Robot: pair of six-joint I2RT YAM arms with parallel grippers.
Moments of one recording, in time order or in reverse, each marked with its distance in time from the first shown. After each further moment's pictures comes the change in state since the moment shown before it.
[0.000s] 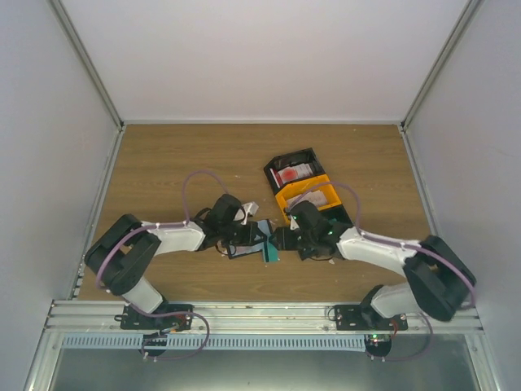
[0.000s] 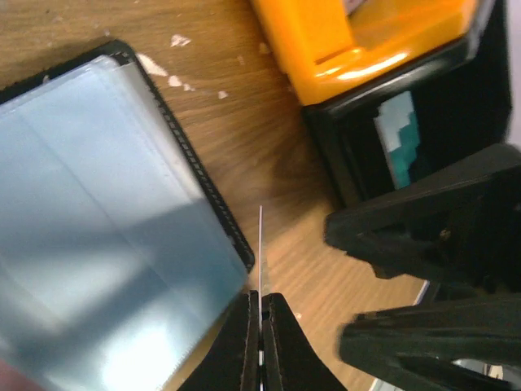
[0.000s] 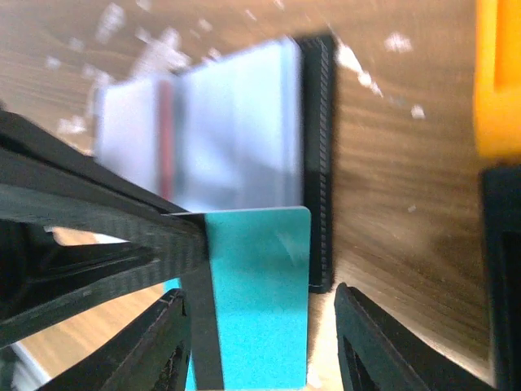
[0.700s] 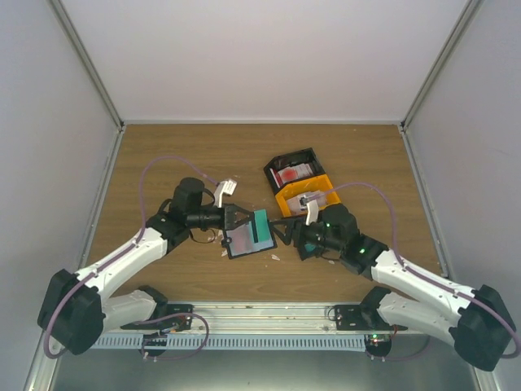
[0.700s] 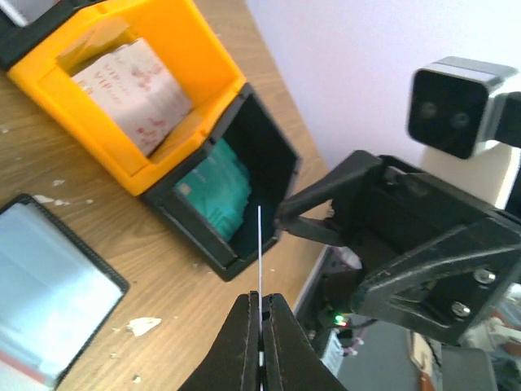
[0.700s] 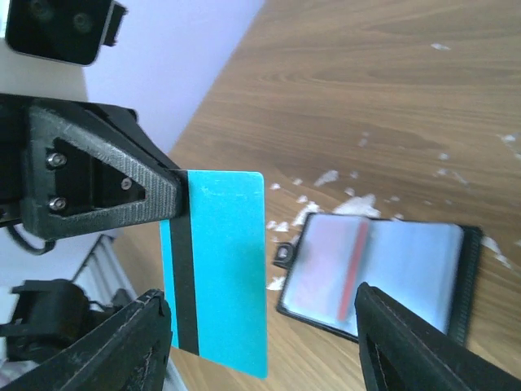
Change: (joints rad) left arm 0.155 -0.462 0.031 -0.211 0.163 0.092; right arm -0.002 -0.484 -0.120 0.179 -0.028 -0.049
